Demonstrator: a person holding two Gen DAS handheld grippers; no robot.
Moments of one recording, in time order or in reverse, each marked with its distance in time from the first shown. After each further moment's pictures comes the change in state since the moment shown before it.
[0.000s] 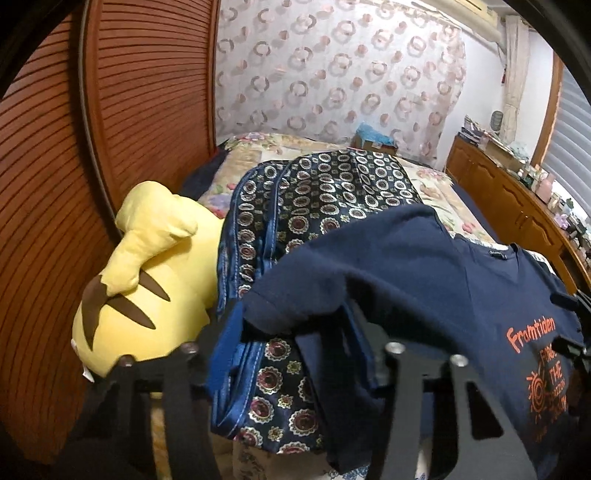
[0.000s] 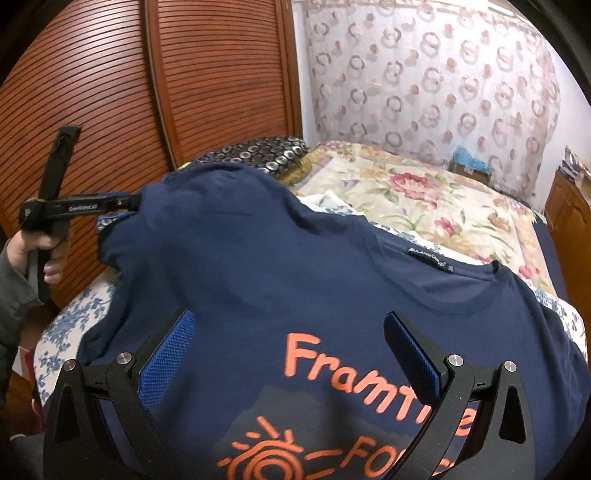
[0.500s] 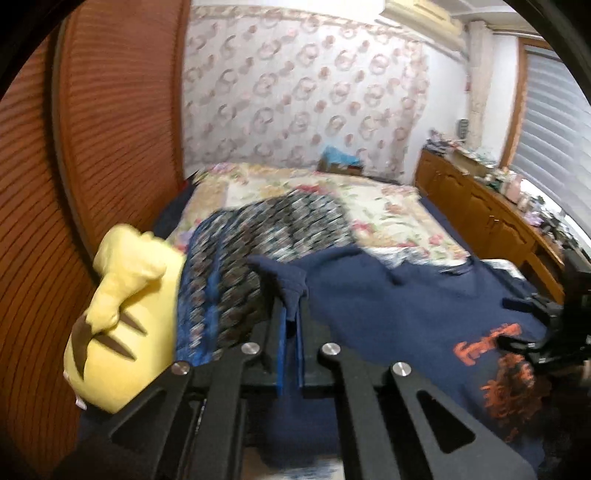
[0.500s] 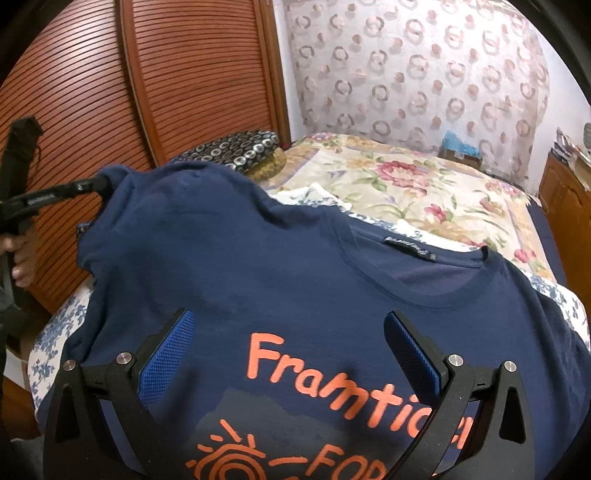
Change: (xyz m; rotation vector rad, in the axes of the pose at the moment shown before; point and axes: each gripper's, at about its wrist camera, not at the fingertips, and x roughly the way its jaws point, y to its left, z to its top) left arm -0.052 -0.049 0.029 0.089 -0.105 -0.122; right arm 0.000 -0.027 -0.001 0.055 0.000 -0.022
